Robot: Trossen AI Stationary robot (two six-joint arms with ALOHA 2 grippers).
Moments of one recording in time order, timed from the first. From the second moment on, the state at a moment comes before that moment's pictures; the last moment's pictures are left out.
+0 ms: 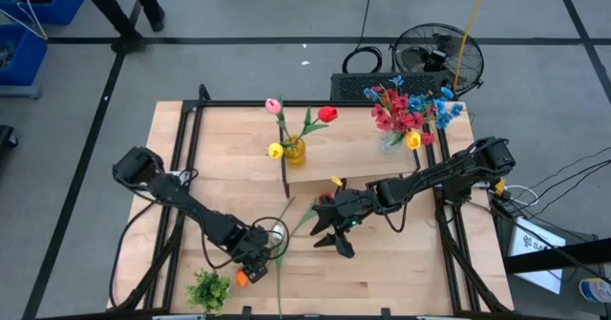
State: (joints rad) left arm -0.57 1.74 1.00 -0.56 0.20 -1.28; right arm 0.27 1.64 1.01 0.10 -0.24 0.32
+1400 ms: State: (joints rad) left arm -0.28 1.69 1.44 -0.98 0.37 -0.58; right arm 0.26 1.64 1.01 0.20 -0.10 -0.15
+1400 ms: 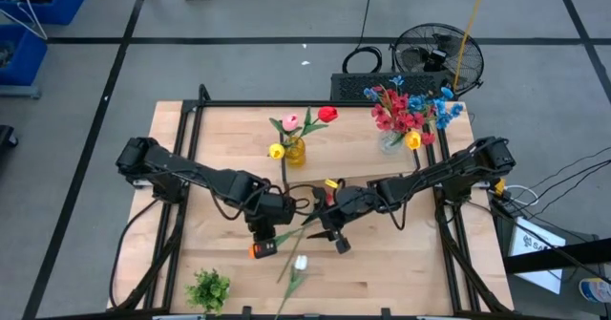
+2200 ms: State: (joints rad) left arm -0.22 1.69 1.44 -0.89 0.36 -0.54; right arm 0.23 1.64 1.01 0.19 -0.11 -0.12
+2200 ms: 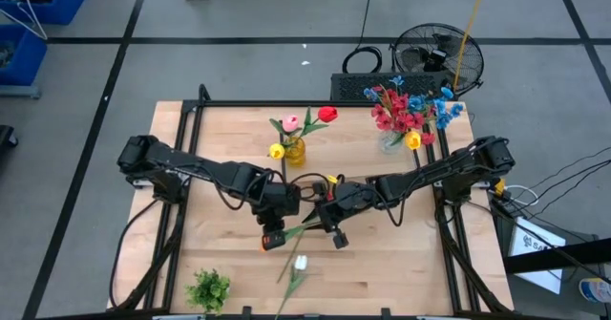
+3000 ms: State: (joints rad) left arm -0.21 1.69 1.44 -0.93 0.24 -0.66; right arm 0.23 1.64 1.01 0.01 -0.04 0.16
